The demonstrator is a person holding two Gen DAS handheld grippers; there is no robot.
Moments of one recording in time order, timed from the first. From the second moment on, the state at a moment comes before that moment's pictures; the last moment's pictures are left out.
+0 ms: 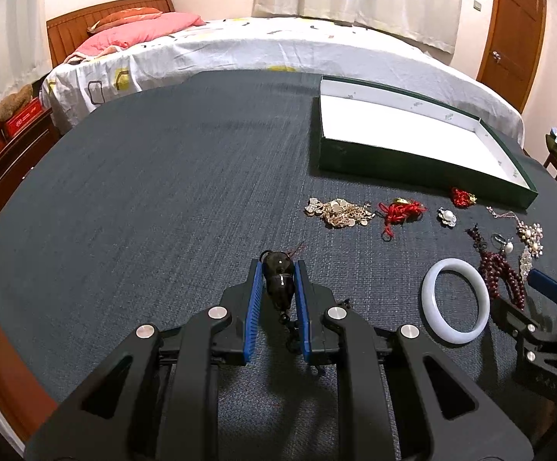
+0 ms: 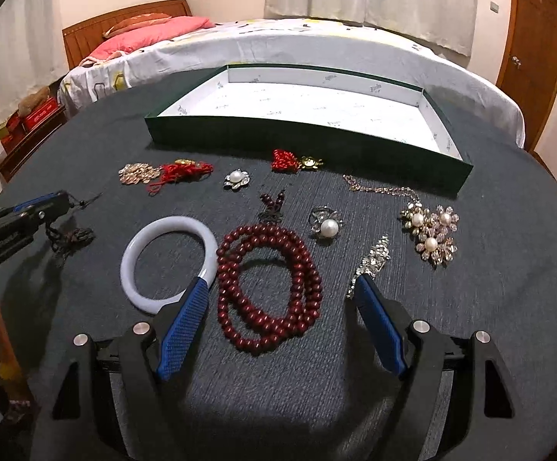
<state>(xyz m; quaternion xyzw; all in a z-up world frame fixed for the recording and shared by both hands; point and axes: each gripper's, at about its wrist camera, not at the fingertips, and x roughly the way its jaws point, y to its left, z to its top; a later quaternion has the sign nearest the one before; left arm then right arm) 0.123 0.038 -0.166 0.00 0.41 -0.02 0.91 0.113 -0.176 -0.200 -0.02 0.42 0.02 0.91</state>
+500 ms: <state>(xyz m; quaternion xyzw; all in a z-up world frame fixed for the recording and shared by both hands) 0.125 0.039 -0.168 0.00 0.41 -0.02 0.91 0.124 -0.172 -0.202 -0.01 0.42 0.04 0.91</state>
